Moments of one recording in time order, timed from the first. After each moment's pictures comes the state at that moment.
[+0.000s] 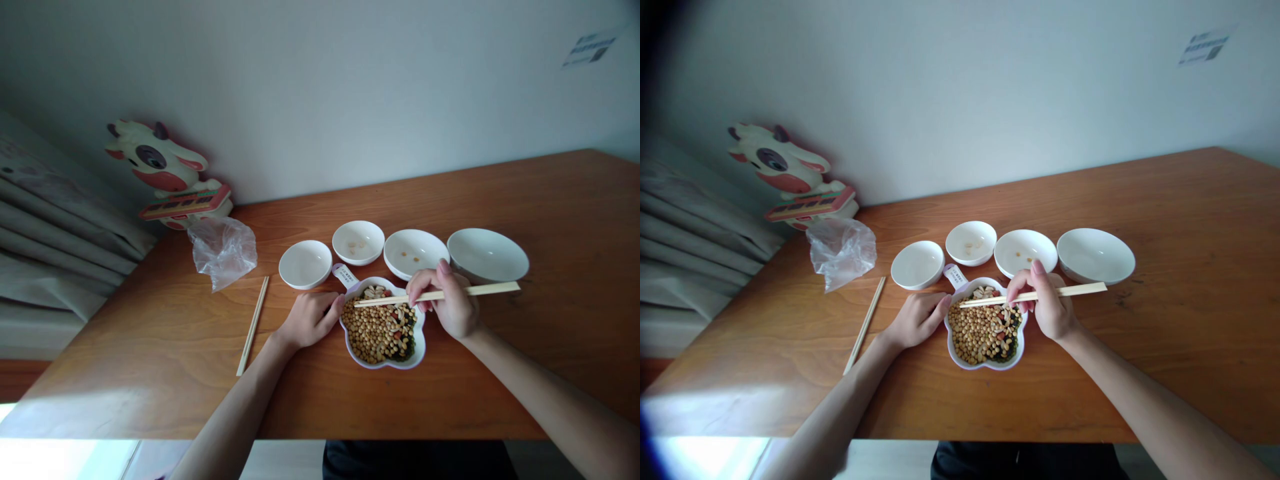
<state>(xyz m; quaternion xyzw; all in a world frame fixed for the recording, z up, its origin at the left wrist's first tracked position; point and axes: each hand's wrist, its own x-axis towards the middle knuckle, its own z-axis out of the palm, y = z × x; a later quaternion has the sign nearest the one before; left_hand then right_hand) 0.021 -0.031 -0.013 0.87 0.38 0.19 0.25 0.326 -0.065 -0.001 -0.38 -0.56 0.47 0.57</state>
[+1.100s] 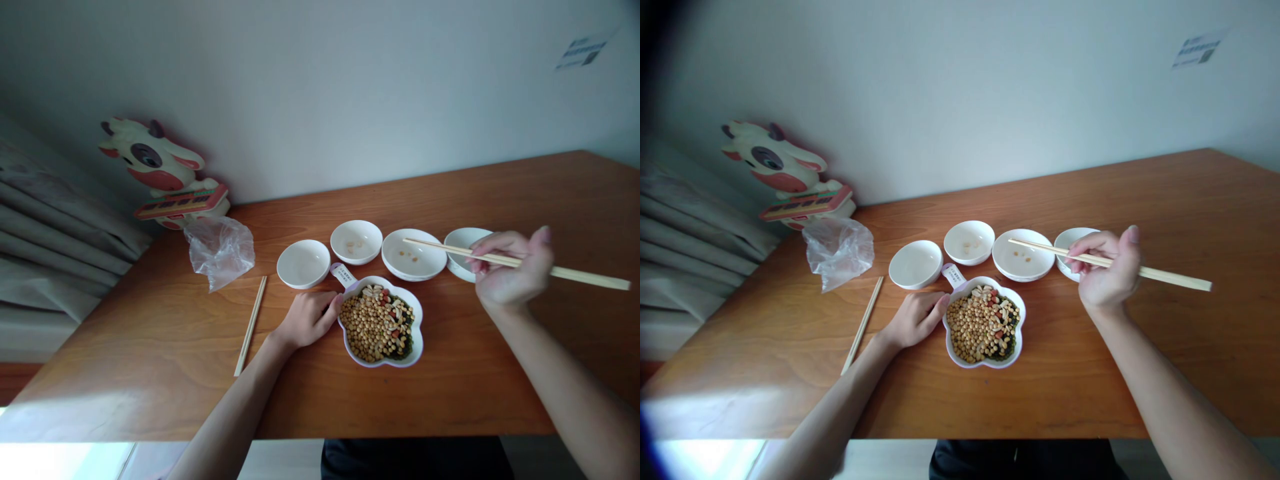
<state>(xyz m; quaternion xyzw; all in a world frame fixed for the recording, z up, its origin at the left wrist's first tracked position) 0.021 -0.030 -0.012 0.87 0.39 0.18 0.25 0.389 -0.039 0.016 -0.42 -0.42 0.25 0.77</state>
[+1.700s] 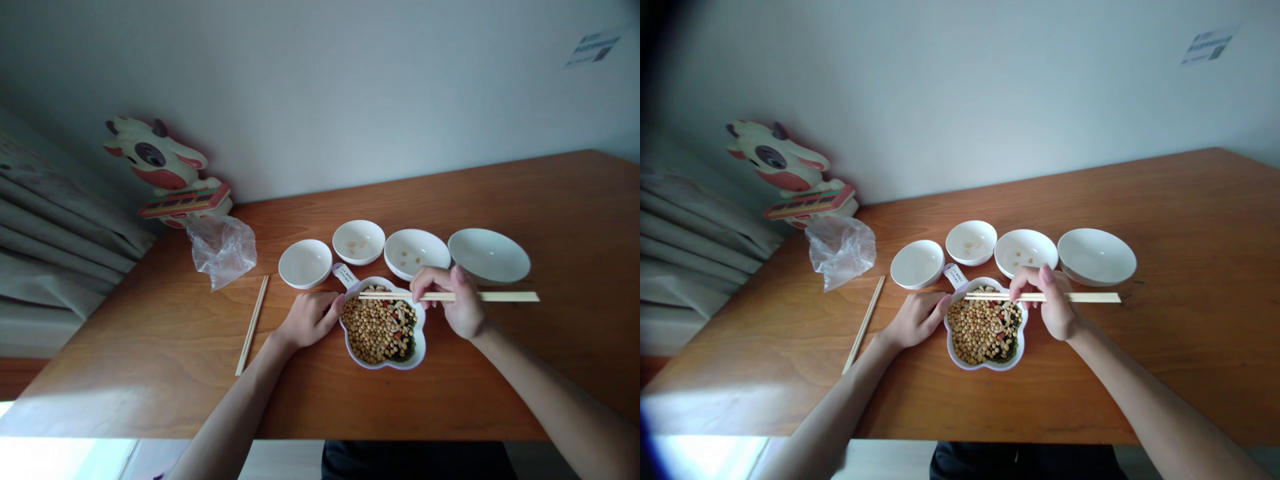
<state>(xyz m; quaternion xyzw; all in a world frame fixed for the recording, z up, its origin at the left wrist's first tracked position) 0.022 -0.031 -0.011 0.87 0.38 0.18 0.25 0.343 -0.062 0.001 -0.37 -0.62 0.45 0.52</state>
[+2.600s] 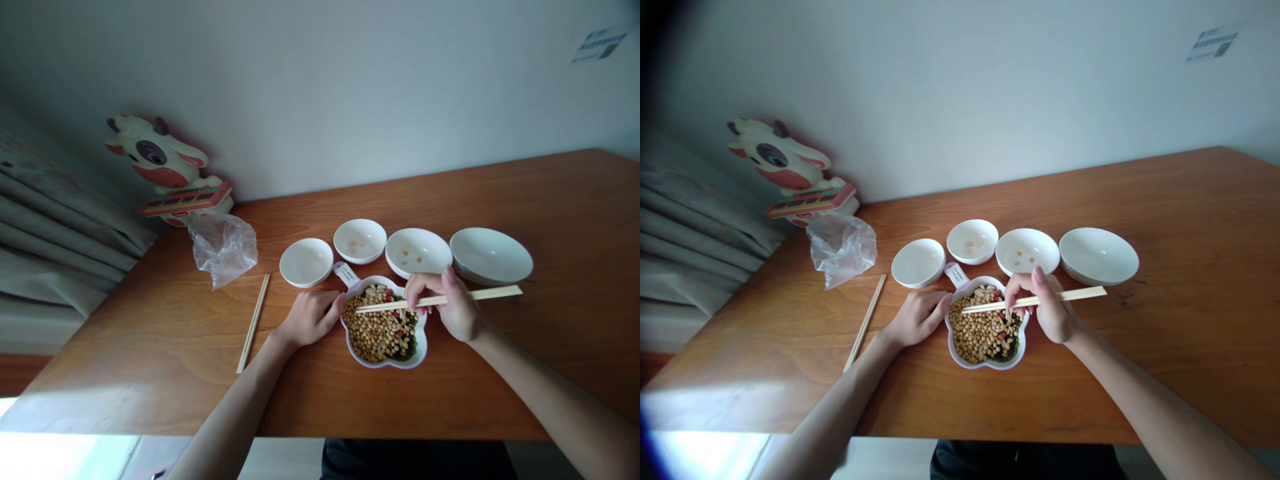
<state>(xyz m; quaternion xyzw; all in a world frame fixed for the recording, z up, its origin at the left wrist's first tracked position) 0.022 -0.032 -0.007 0.87 0.39 0.17 0.27 0.335 -0.067 -0.001 -0.38 -0.62 0.50 0.48</state>
